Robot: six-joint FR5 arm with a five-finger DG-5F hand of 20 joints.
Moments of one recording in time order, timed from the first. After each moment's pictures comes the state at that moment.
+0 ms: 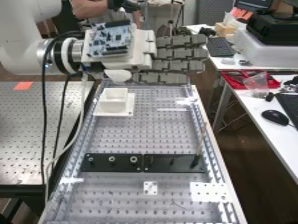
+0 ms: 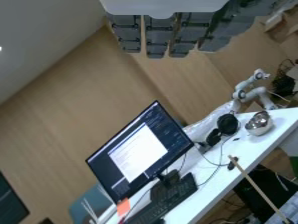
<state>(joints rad) 1.46 -1.77 -1.81 -2.61 -1.50 -0.10</state>
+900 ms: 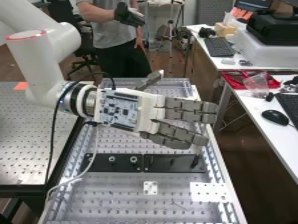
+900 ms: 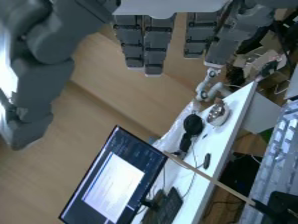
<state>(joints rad) 1.42 -1.99 -1.80 -2.43 -1.32 0.22</state>
